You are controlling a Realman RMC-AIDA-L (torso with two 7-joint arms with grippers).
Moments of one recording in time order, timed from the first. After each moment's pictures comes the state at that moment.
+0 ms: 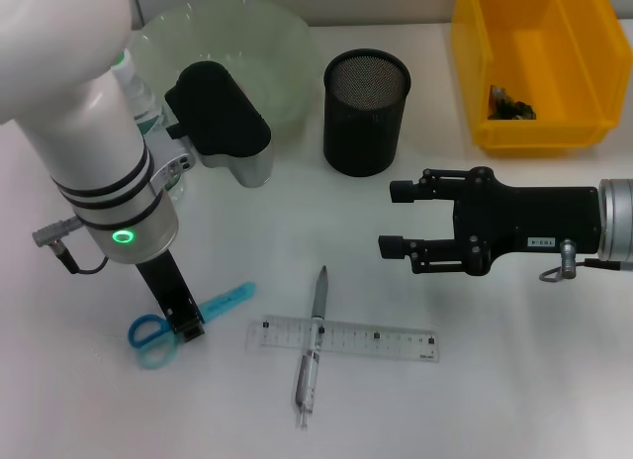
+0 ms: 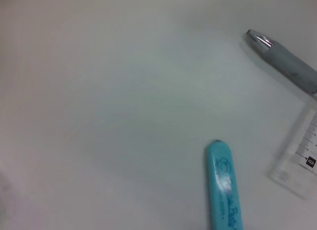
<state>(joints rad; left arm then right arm) -0.76 -2.08 1.68 1.09 2.66 1.60 -2.55 0.60 2.07 -0.69 -0.48 -2.01 -1.60 1.14</state>
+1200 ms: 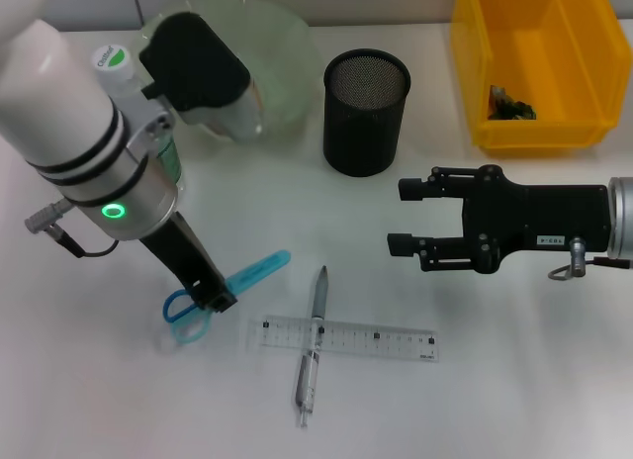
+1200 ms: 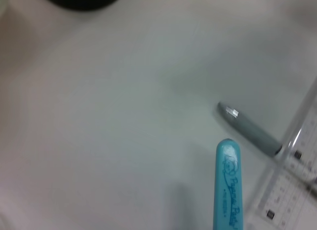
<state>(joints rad) -0.69 -2.07 1.55 1.26 2.57 1.63 -2.51 0.60 2.06 -0.69 -0.48 -2.01 -1.61 1.14</state>
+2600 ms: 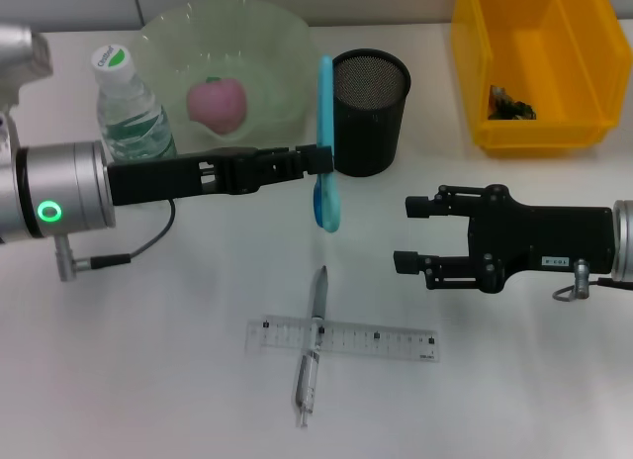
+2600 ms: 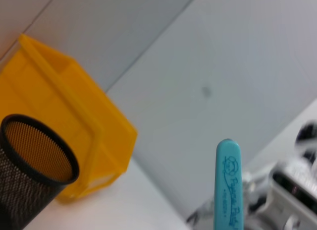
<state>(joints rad) -0.57 -2.07 0.92 0.56 1.70 1.60 -1.89 0.56 2.06 -0.69 -0.47 -2.01 -1.60 1.10</state>
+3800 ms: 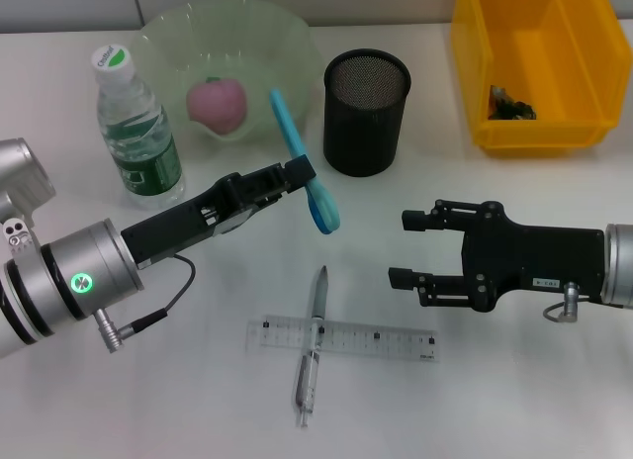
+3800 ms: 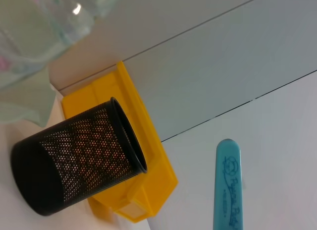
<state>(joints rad) -0.54 -2.08 0.91 0.13 1.43 1.48 -1.77 0.53 2.08 -0.68 -0.41 -2.00 -1.56 0.97</state>
